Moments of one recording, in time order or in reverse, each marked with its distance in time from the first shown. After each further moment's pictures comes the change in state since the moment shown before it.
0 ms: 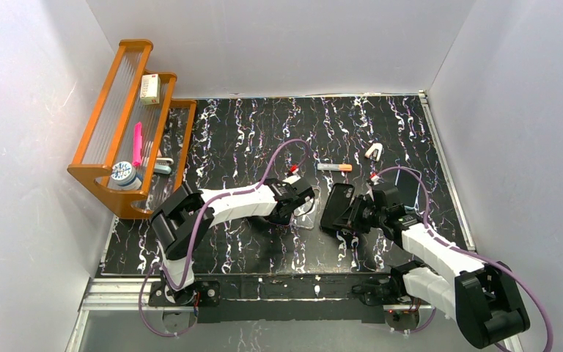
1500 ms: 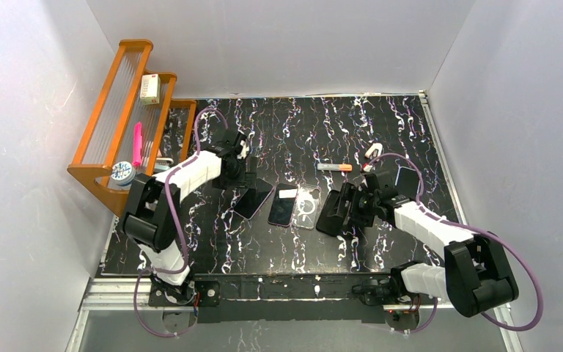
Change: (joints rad) left arm 0.589 -0.107 -0.045 0.190 0.654 -0.116; right arm -0.005 0.205 0.183 -0.153 0.068 -0.167
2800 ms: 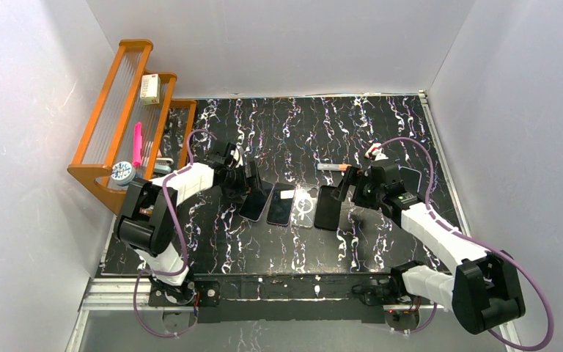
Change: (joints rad) left arm 0.057 -0.027 -0.179 0.204 0.398 -0.216; right arm 0.000 -0.095 0.073 0.052 0.153 -0.048
